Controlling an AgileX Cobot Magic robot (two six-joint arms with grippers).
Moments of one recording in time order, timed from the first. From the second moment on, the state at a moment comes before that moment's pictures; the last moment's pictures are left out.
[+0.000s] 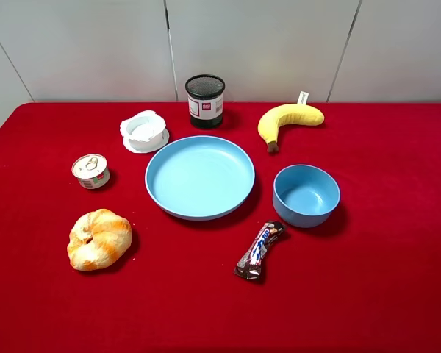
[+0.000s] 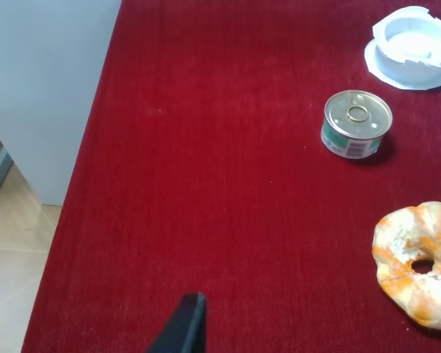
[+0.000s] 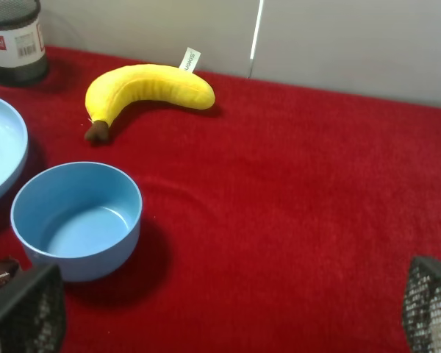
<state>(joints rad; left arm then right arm) -0.07 -0.01 -0.49 0.10 1.06 -0.08 0.06 -0.01 -0.50 0.06 1.02 -0.17</state>
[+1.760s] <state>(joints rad) -0.07 -0.01 -0.49 0.10 1.06 -0.08 0.13 0.89 -1.04 0.06 0.97 -0.32</state>
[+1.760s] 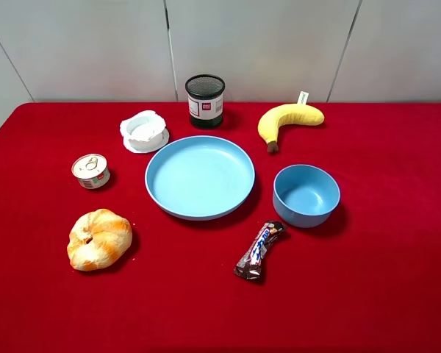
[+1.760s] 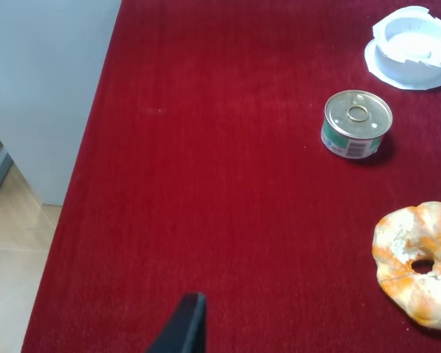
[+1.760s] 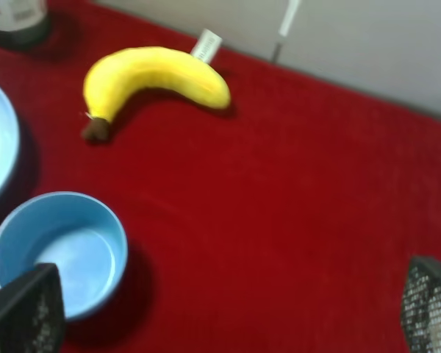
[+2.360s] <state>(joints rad) -0.07 -0.01 -0.49 0.10 1.06 -0.08 0.30 1.30 -1.33 0.03 0.96 -0.46</state>
